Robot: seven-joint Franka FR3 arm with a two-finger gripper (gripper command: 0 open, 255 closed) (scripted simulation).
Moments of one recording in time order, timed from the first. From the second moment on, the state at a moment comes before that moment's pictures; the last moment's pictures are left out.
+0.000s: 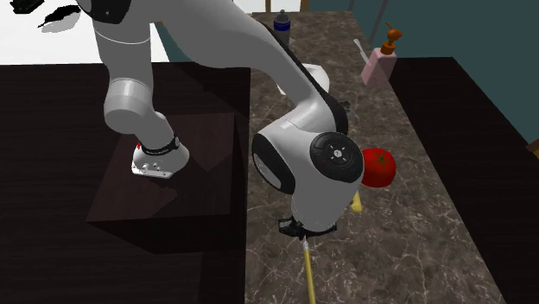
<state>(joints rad) 0.17 0.37 -0.93 -1.94 0.33 2.15 -2.46</state>
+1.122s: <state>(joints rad) 0.24 0.24 -1.00 -1.85 0.20 1.98 -2.37</state>
